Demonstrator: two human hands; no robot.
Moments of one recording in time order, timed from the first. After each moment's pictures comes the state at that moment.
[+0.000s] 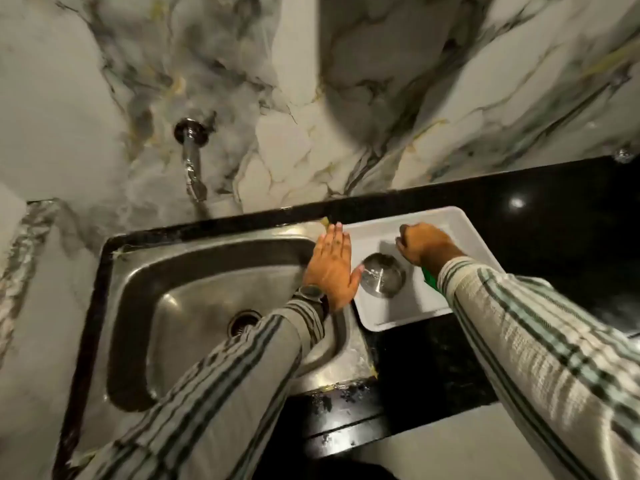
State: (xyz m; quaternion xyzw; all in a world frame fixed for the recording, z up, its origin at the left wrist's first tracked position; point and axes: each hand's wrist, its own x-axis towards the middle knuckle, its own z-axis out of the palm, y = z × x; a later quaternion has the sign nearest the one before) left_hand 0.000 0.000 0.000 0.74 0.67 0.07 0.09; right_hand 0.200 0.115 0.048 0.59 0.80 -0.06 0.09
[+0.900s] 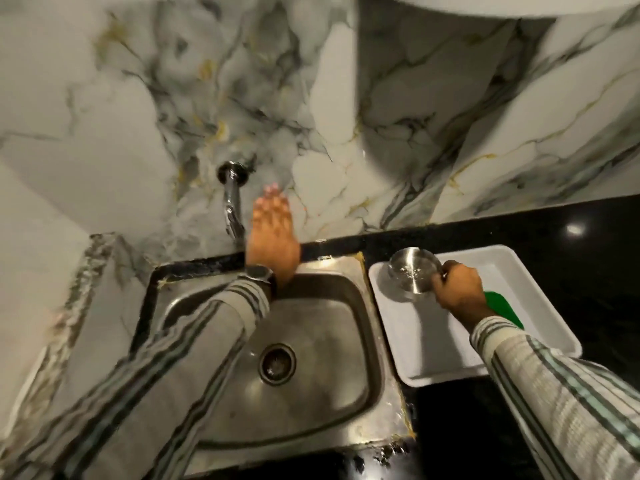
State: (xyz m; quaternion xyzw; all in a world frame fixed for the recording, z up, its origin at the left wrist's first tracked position) left_hand -0.167 0.055 0.074 0.61 0.78 -0.04 -0.15; right_hand 0.185 0.130 0.016 0.70 0.68 -0.20 -0.11
